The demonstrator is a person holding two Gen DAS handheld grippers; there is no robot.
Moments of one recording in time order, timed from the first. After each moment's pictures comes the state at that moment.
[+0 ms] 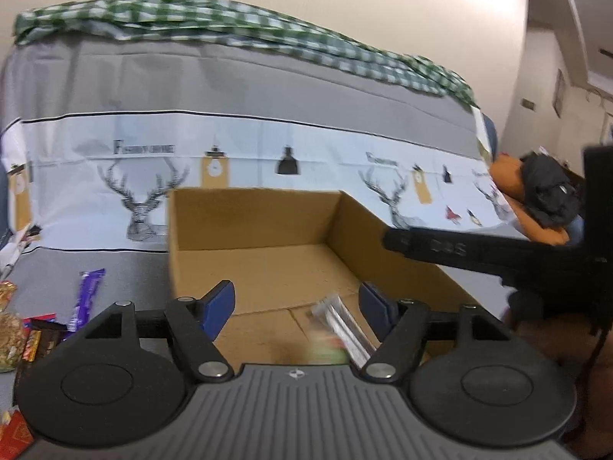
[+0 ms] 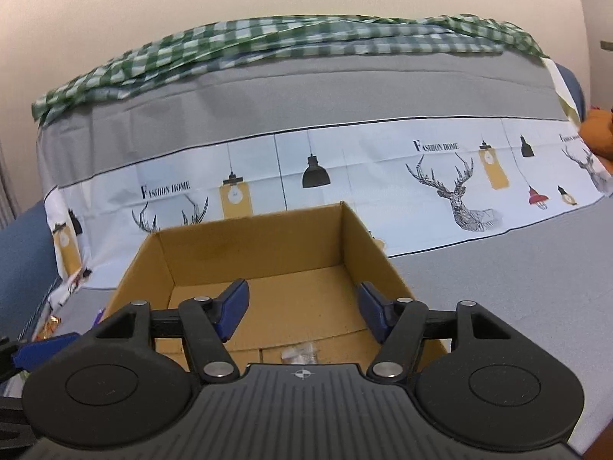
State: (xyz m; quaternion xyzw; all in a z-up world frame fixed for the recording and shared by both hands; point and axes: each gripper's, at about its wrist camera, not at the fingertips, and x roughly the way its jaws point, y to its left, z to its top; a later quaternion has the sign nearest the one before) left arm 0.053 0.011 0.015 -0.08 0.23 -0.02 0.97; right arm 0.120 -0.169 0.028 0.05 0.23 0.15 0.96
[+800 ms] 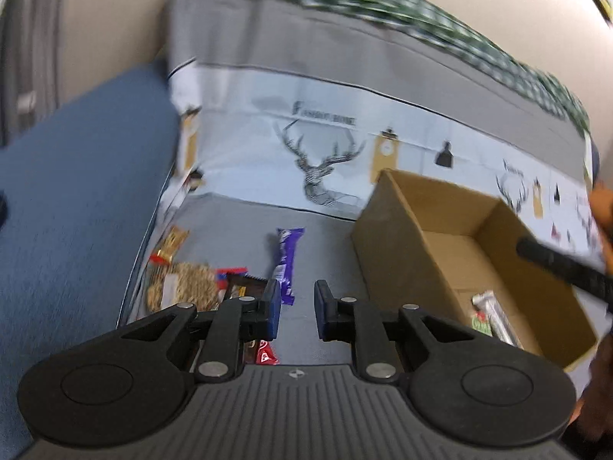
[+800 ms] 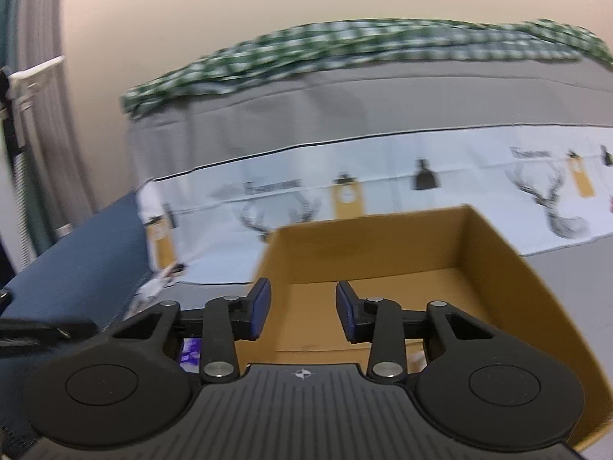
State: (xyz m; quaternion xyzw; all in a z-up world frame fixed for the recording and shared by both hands) left arm -0.002 0.183 0.026 -0.15 0.31 0.13 0.93; right arm 0.084 -0.093 0.037 0.05 0.21 0.28 0.94
